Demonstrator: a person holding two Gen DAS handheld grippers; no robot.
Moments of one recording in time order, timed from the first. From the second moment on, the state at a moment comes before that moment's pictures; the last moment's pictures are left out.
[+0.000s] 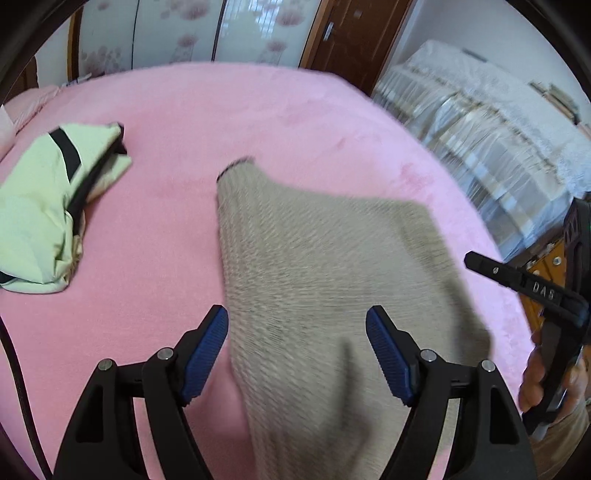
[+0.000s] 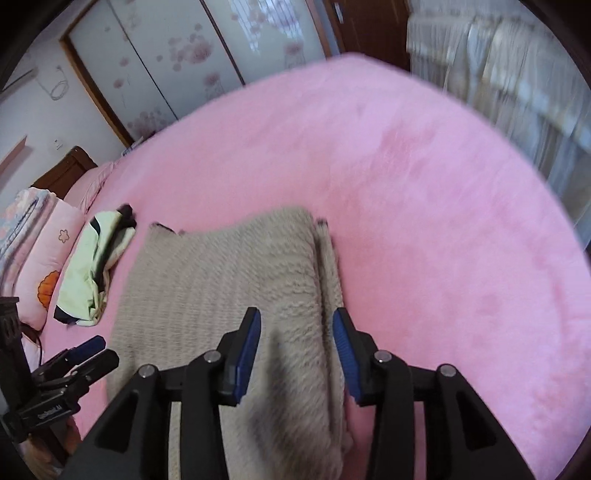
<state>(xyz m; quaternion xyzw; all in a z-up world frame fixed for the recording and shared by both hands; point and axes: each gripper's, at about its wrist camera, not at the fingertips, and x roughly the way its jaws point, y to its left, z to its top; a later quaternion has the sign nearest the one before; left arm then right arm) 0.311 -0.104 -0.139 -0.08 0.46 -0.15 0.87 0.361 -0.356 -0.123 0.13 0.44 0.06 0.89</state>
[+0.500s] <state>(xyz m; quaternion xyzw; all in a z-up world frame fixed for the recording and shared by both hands) 0.234 -0.125 -0.184 -0.01 0.47 -0.10 0.87 0.276 -0.342 -0.158 0.08 0.43 0.03 0.90</state>
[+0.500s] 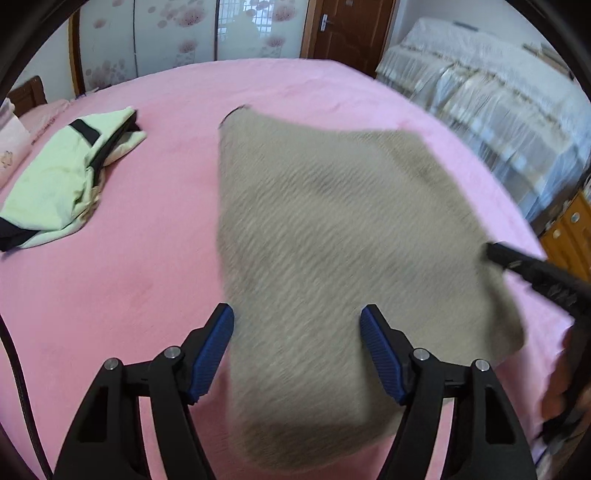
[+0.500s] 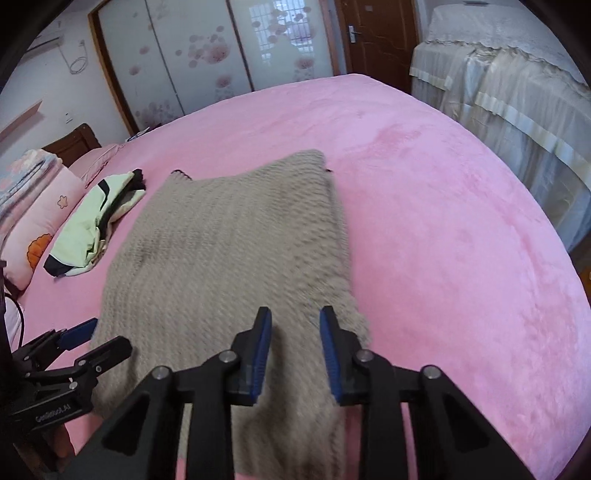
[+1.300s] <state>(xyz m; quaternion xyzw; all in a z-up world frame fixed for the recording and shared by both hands) 0.212 -0.098 -0.164 -0.09 0.50 -0.10 0.86 0.244 -0.372 -0.156 0.17 0.47 0.01 0.87</state>
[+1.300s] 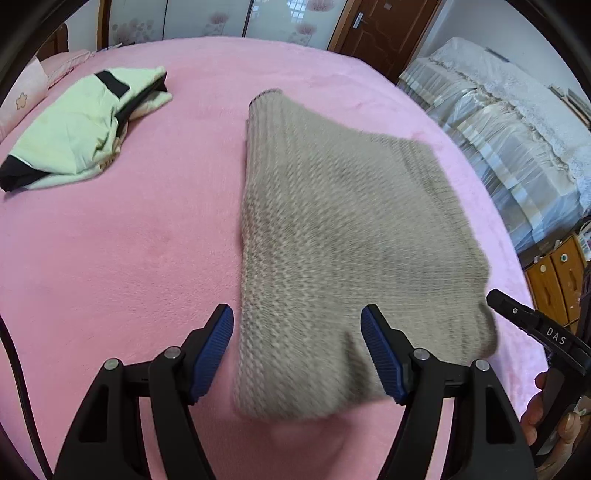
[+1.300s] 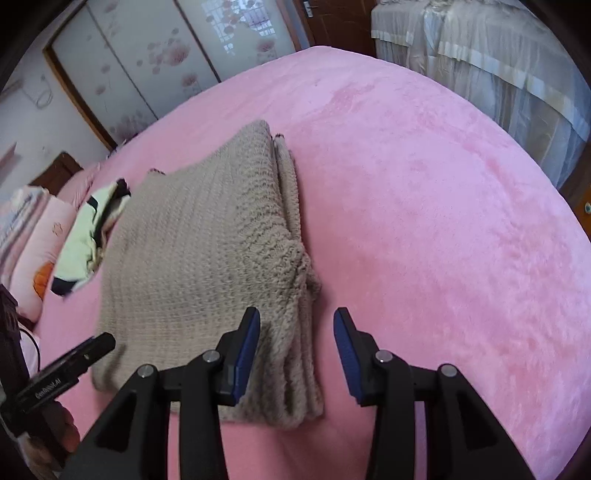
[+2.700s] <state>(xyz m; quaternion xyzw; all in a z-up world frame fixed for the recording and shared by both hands) 0.328 -0.118 -0.069 -0.06 0.51 -0.13 0.85 0.322 -0.353 -0.017 0.08 0.39 0.20 0.90</state>
